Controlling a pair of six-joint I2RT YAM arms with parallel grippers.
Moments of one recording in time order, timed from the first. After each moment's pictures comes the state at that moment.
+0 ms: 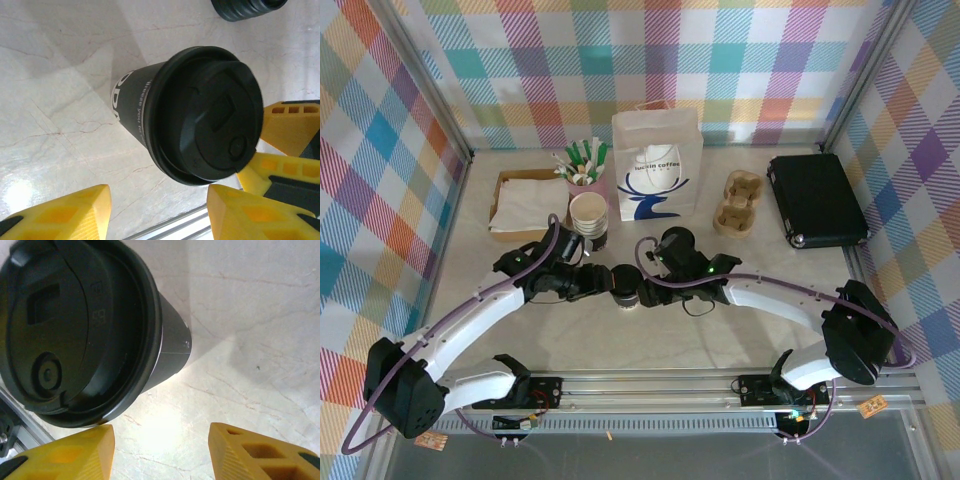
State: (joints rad) left arm -0.57 1.14 0.90 -0.79 0.29 -0.74; right arm 0.90 1.43 0.93 -0.46 -0.16 0.54
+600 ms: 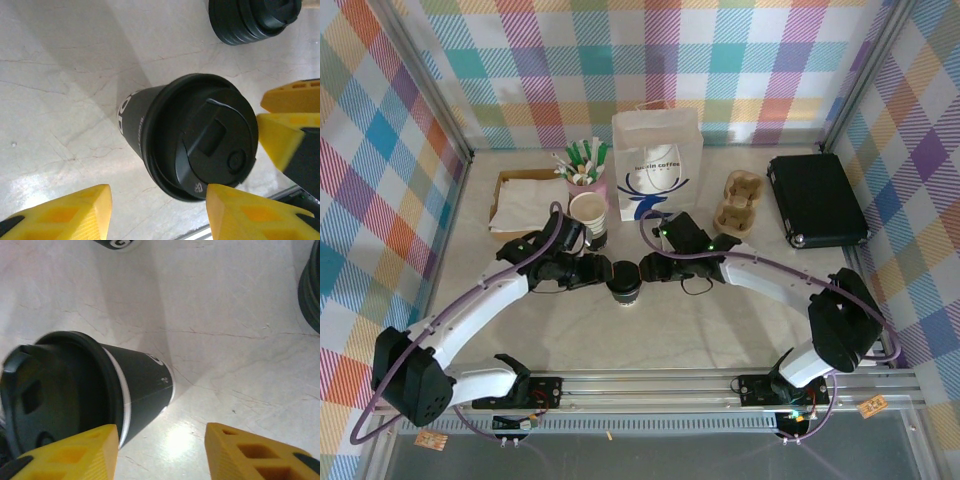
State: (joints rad) left arm -0.54 1.22 0.97 -0.80 0.25 -0.68; right arm 0.79 1.52 1.05 -0.47 -0.21 0.58
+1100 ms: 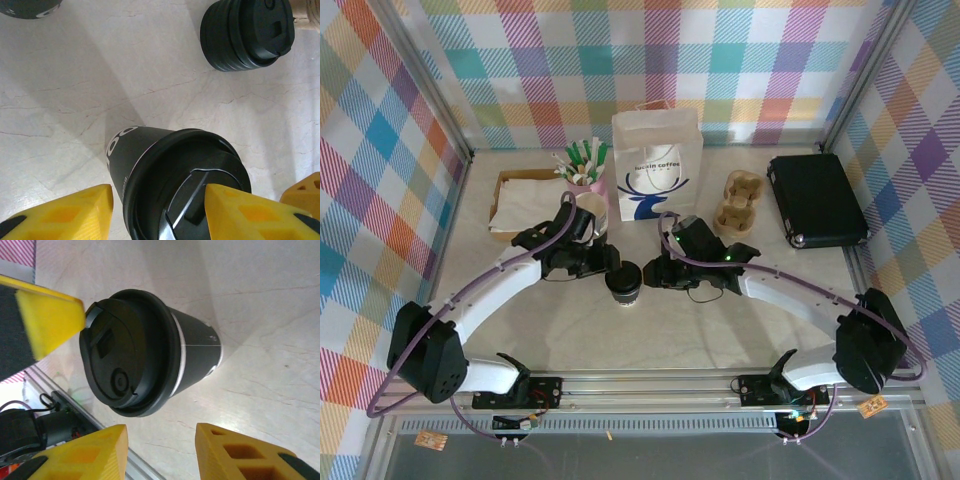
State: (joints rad) left arm -0.53 1.35 1.01 -0.69 0.25 -0.66; right arm 0.80 1.37 0.95 -0.43 -0.36 0.75
